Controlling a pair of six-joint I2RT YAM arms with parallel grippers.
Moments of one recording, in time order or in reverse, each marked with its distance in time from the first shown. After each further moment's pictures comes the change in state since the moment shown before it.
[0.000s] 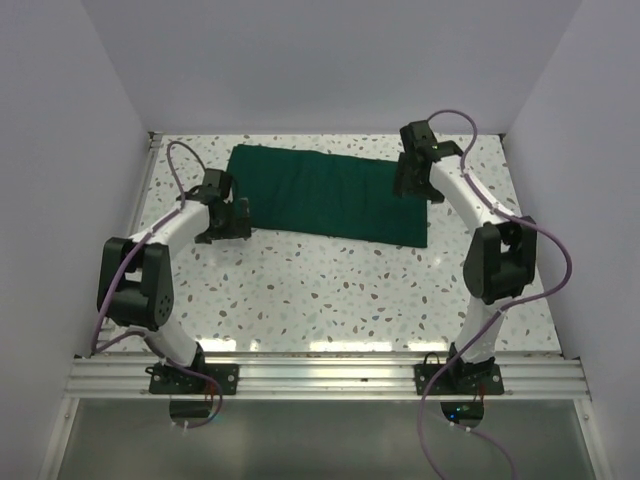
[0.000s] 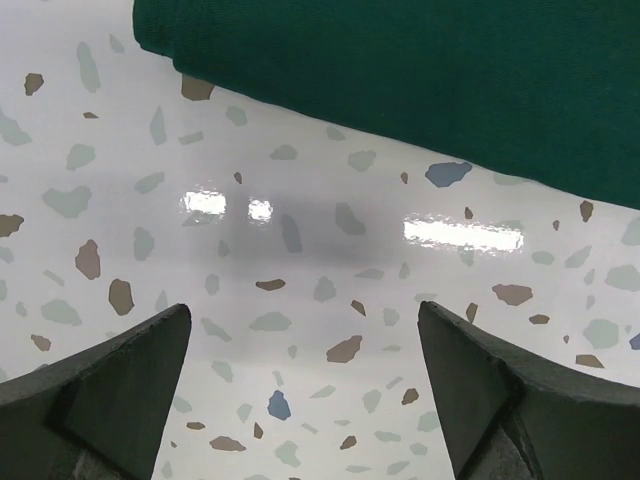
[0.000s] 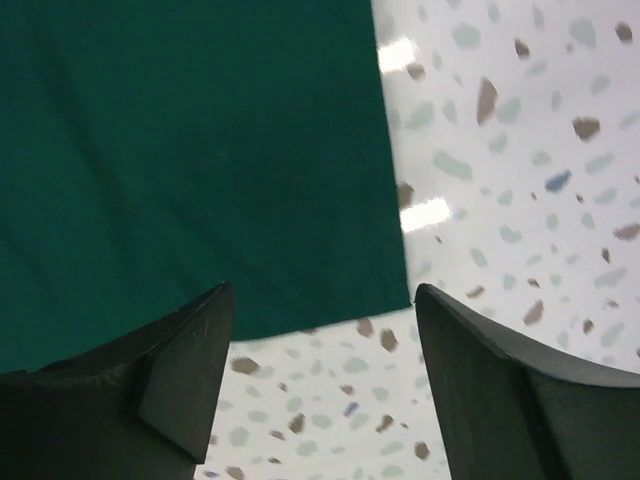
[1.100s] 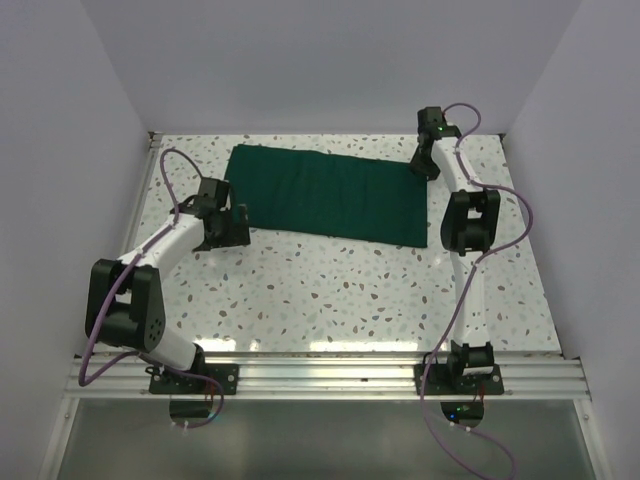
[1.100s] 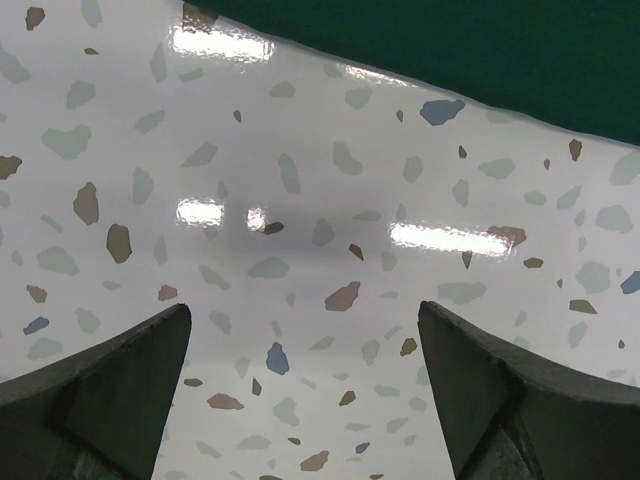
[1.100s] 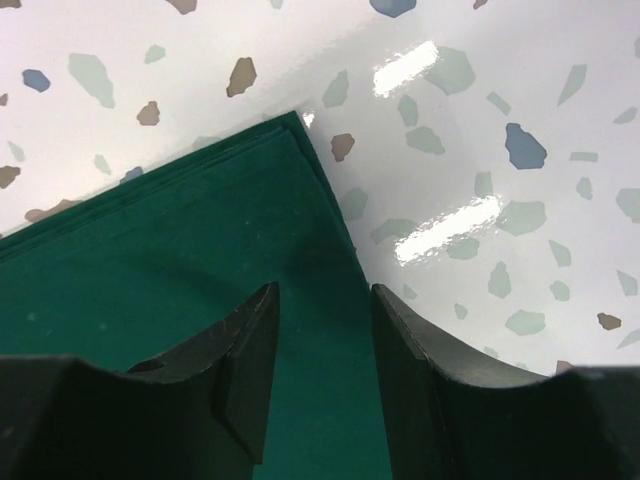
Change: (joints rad) left arm -0.017 -0.144 -0.108 0.000 0.010 -0.019; right arm -0.183 0.679 0.755 -0.007 -0.076 0.063
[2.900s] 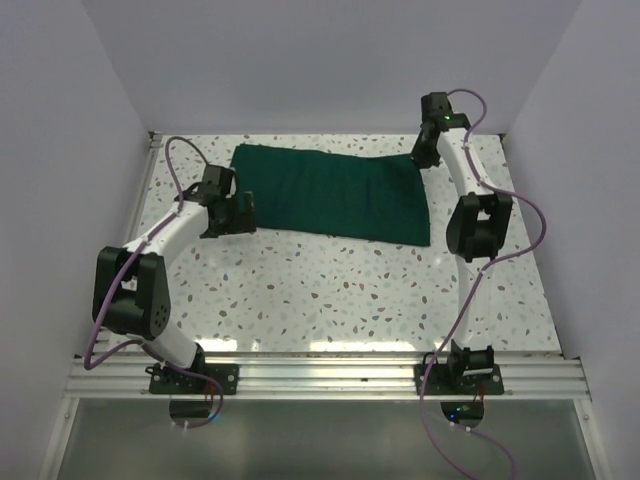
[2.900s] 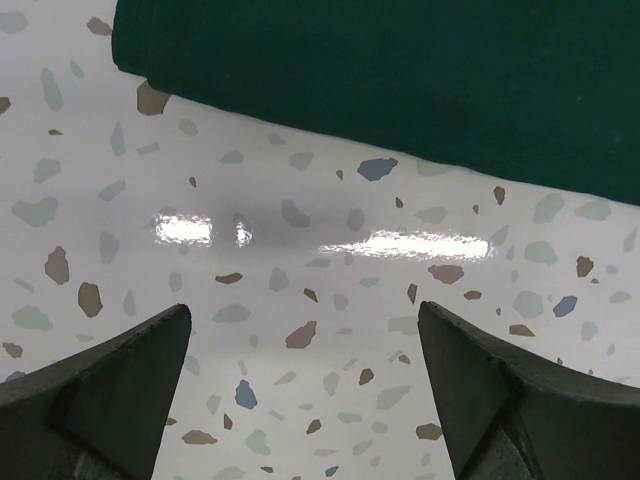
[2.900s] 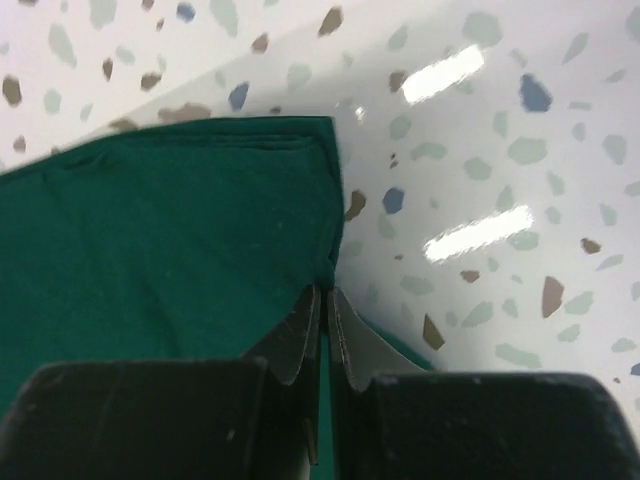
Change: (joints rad) left arm -0.010 0.082 0.109 0.004 0.048 0.005; right arm 0.015 -0.173 -0.056 -0.051 -0.091 -0.030
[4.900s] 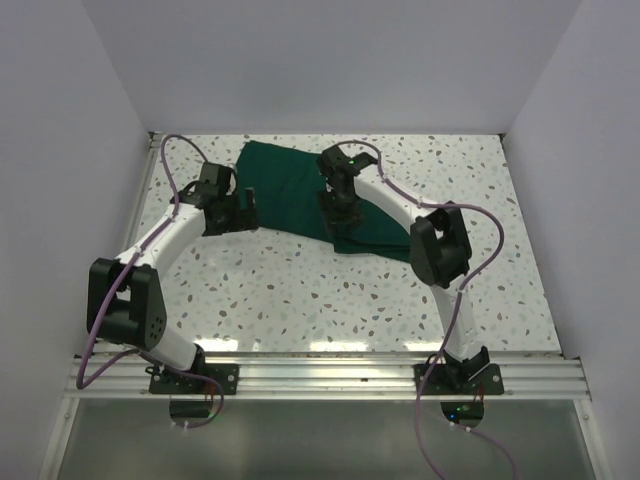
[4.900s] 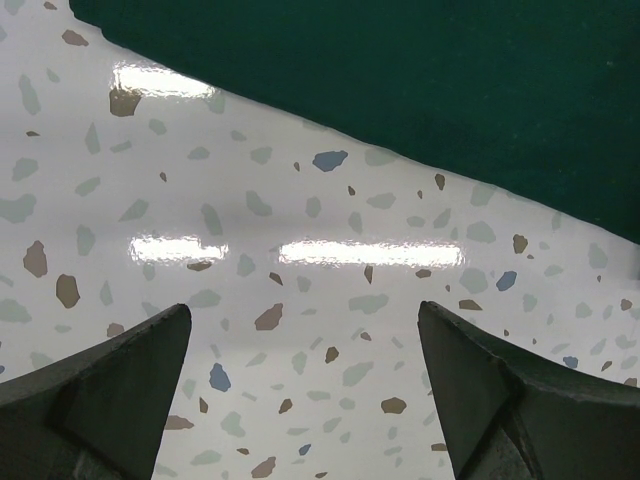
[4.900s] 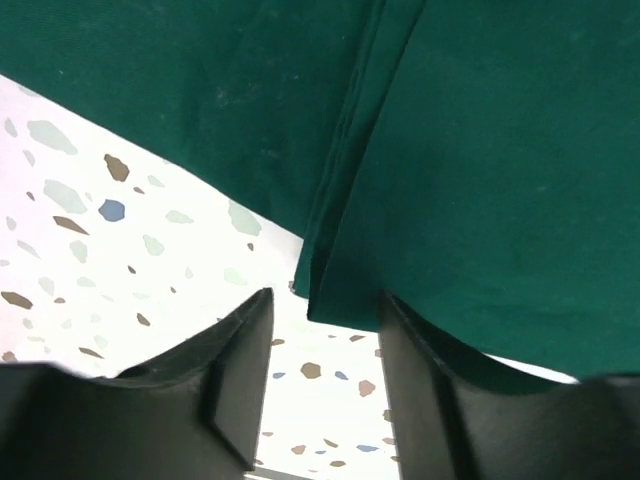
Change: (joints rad) left arm -0.015 -0.067 0.018 -0.023 0.046 -0.026; right arm 0.501 -0.164 -0.385 -0.093 -0.210 -0.178
